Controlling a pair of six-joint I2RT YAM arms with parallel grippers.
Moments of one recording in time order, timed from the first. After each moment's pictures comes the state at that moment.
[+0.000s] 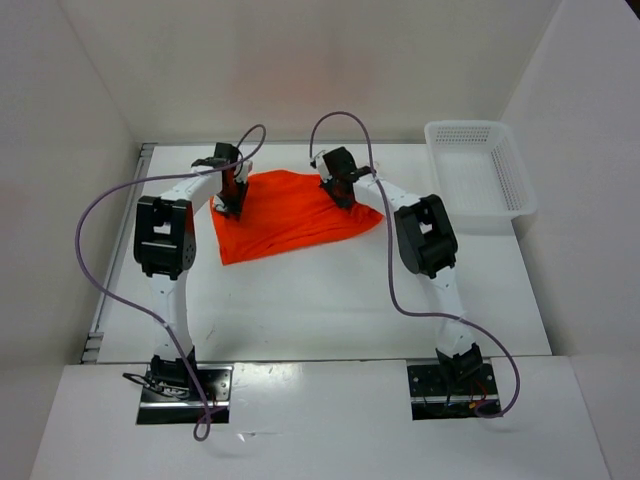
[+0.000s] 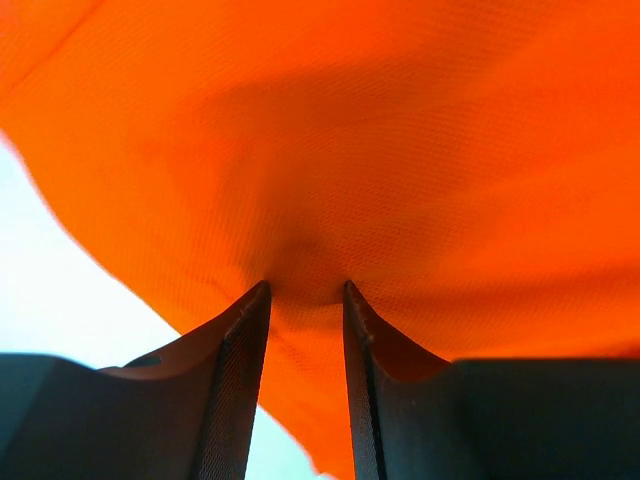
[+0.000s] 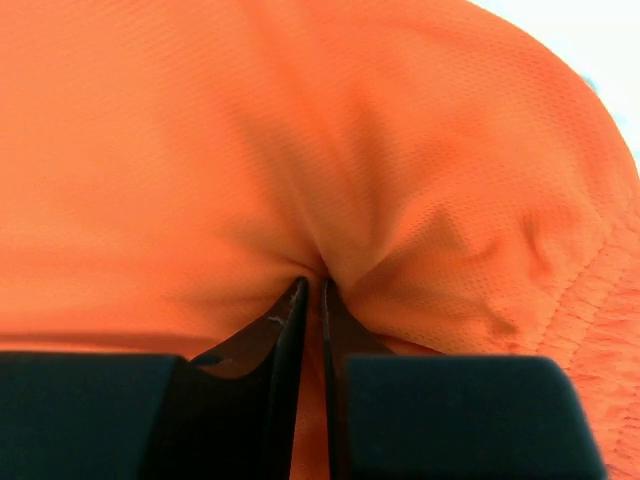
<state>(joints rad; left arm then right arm) -0.11 2.16 1.65 -0.74 -0.03 0.07 0.49 2.33 1.85 -0.45 0.17 -0.30</state>
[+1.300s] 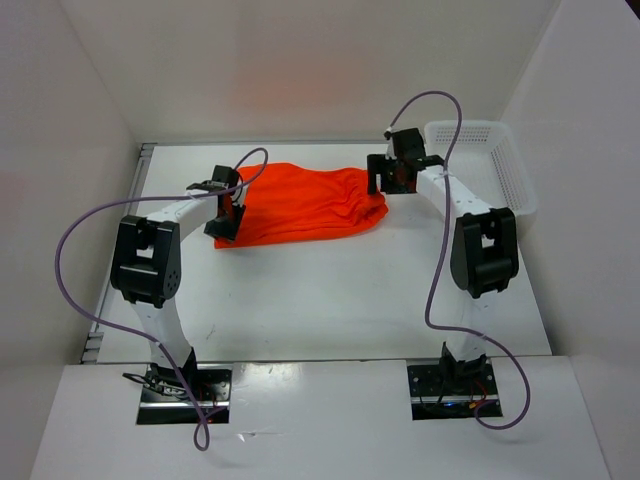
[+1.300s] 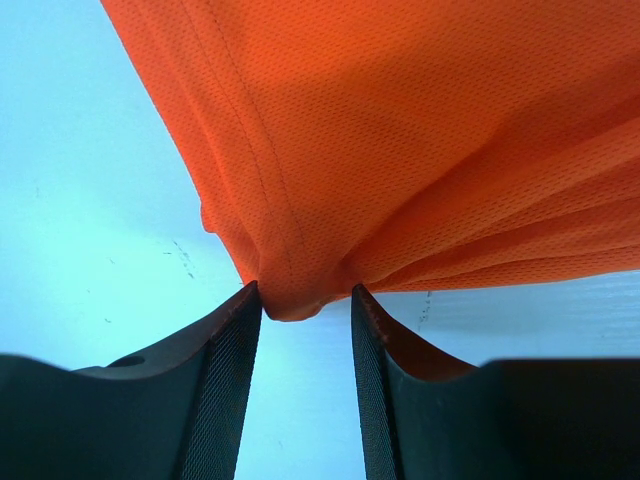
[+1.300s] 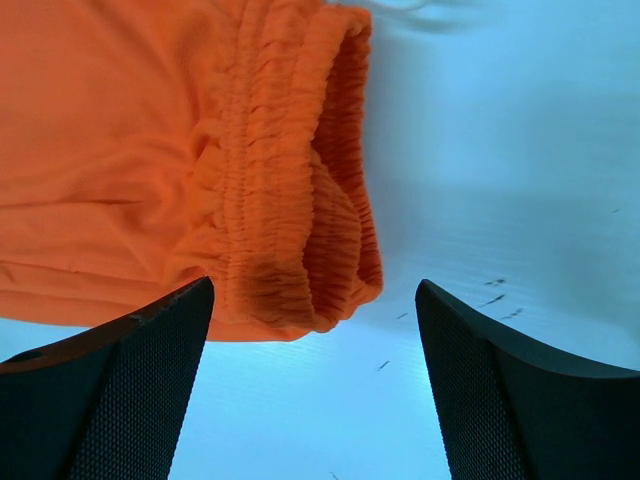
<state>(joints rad) -0.15 1.89 1.30 -0.62 -0.17 0.07 0.22 1.94 1.58 -0.48 -0.04 0.16</state>
